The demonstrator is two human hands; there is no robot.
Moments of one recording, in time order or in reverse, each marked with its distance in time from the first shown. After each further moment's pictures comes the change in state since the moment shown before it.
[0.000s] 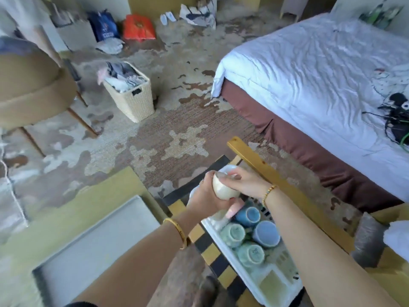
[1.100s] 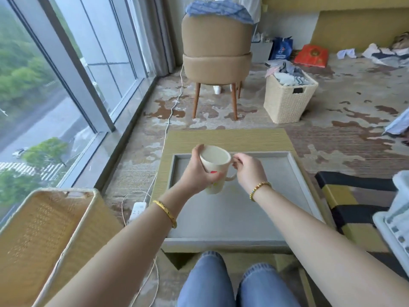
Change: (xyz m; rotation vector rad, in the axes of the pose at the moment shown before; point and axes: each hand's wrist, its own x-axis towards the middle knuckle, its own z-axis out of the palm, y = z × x) left_hand -0.212 -0.401 -0.122 -0.170 0.783 -0.188; right_hand 0.100 -0.021 0.482 -0.188 0.078 -0.835
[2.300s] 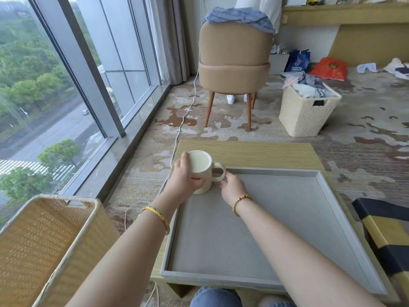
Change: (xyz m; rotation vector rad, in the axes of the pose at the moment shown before) left_hand 0.051 -0.059 -0.049 0.459 0.106 -0.089; right_hand 0.053 -0.006 0.103 0.042 -0.223 0.197
